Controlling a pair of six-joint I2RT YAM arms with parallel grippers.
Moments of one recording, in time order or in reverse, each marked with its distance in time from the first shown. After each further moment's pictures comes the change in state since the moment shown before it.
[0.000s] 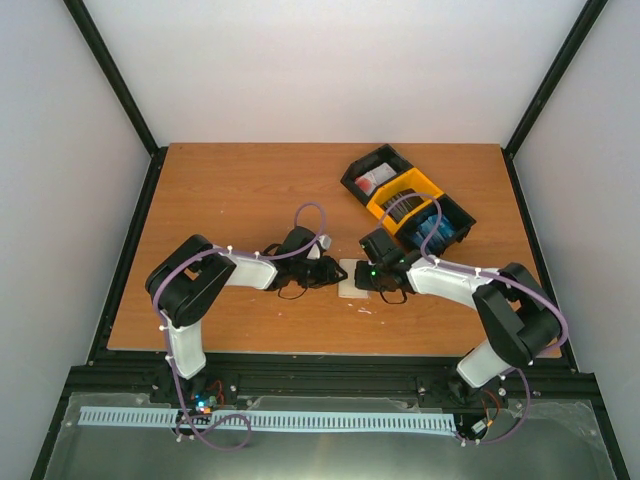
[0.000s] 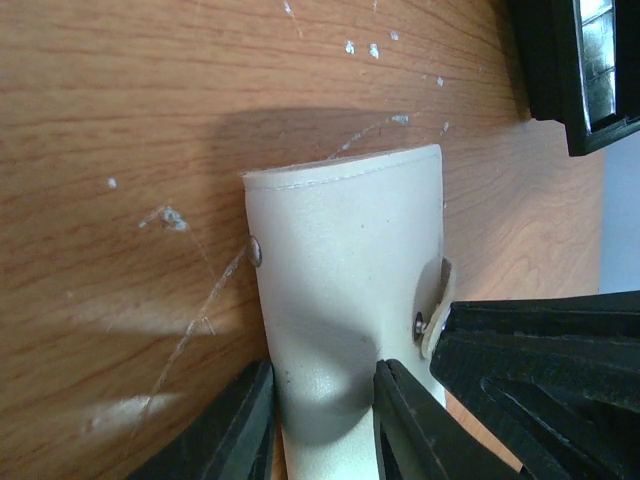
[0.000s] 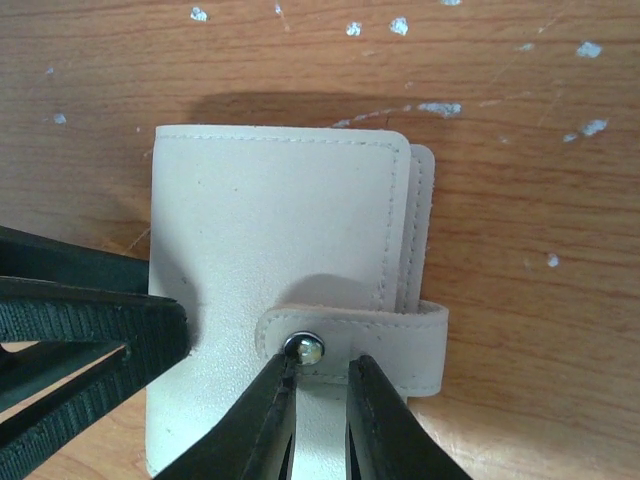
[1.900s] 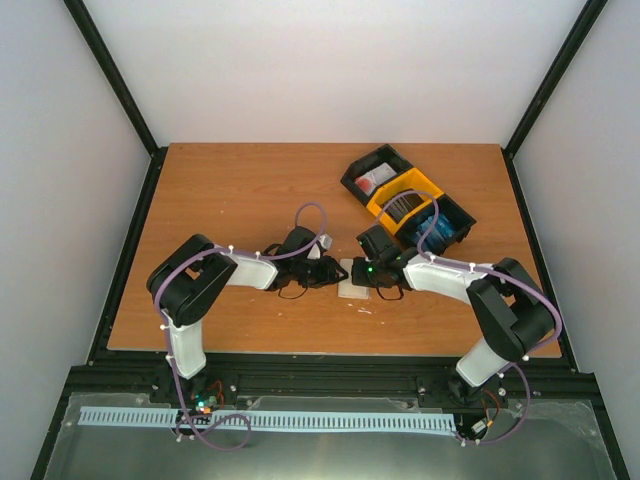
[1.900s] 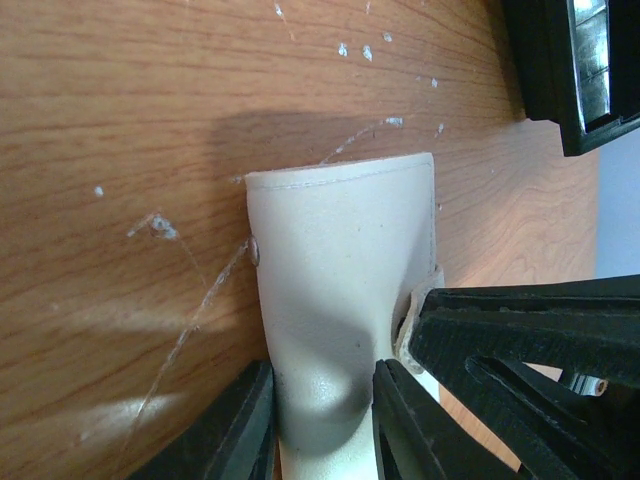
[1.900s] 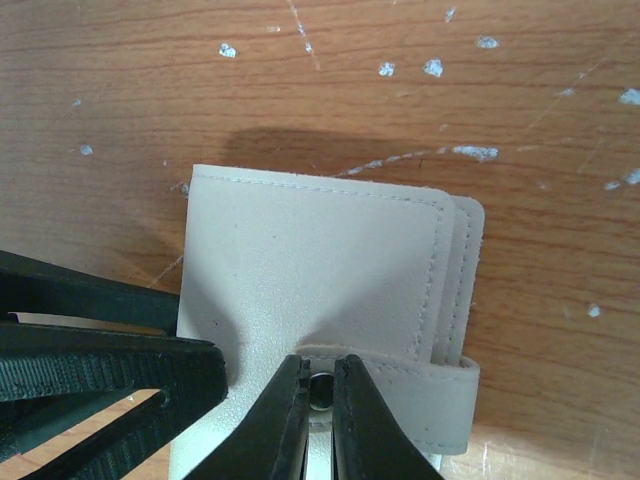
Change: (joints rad) left arm 0.000 0.010 0.002 0.014 0.009 0.000; right arm 0.000 0.048 0.032 0.041 -0.016 0.004
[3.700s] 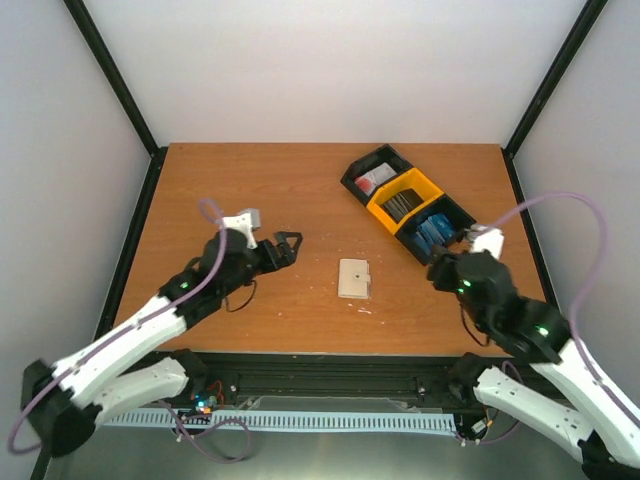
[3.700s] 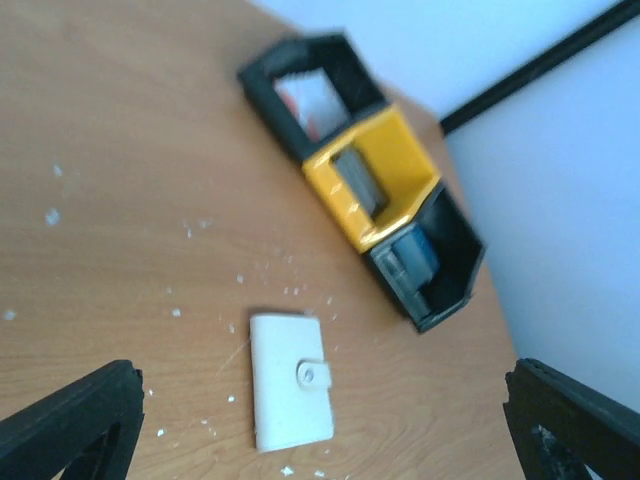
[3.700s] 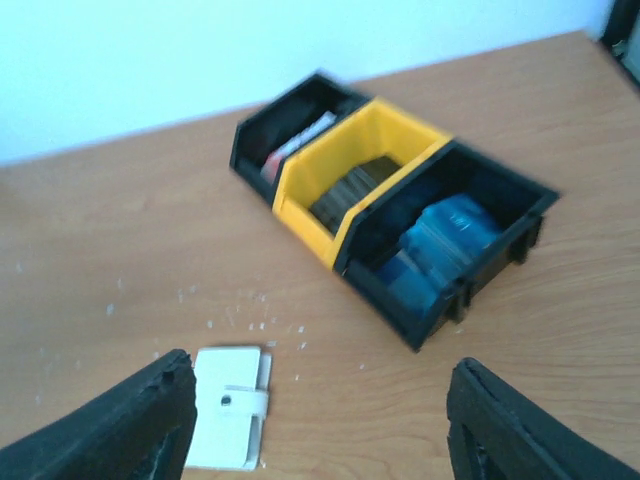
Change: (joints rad) left arm -0.013 -0.872 -0.120 -0.441 -0.498 -0.008; right arm 0.110 -0.916 0.095 -0.575 0.593 -0.041
